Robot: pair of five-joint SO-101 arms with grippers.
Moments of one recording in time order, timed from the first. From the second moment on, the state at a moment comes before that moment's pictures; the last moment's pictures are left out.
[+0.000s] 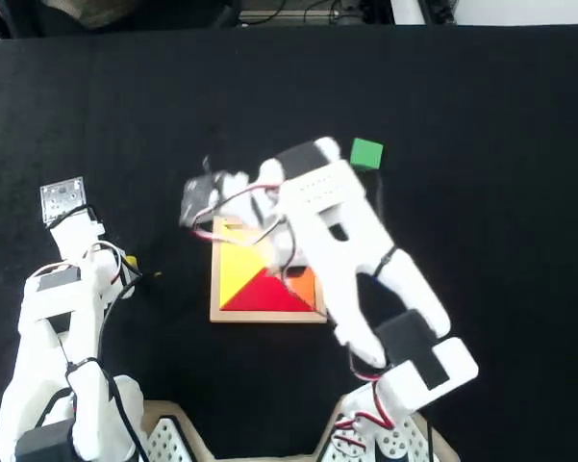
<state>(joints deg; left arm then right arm) -21.6 -29.8 68.1 35.7 -1.0 -28.9 4.0 8.9 87.9 65.7</state>
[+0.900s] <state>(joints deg) -21.6 -29.8 68.1 35.7 -1.0 -26.9 14.5 13.9 72.7 92.0</state>
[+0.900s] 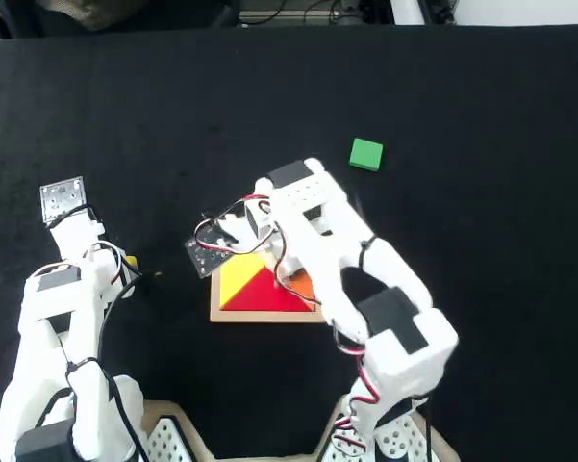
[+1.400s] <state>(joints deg) -21.6 -29.8 68.1 35.7 -1.0 -26.3 16.6 9.4 76.6 85.6</state>
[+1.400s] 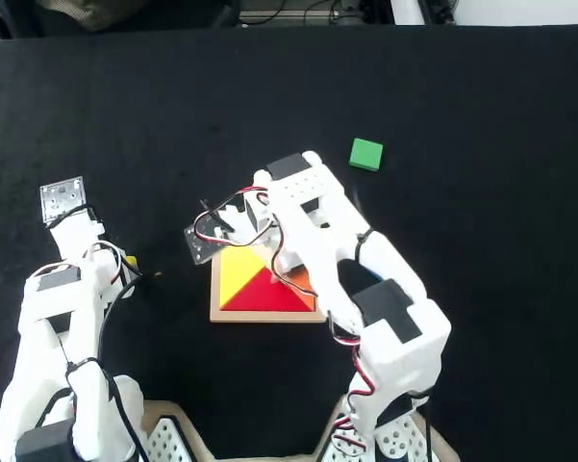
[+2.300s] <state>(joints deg) -21.6 -29.8 68.1 35.7 -1.0 -26.4 15.0 3.6 70.2 63.1</state>
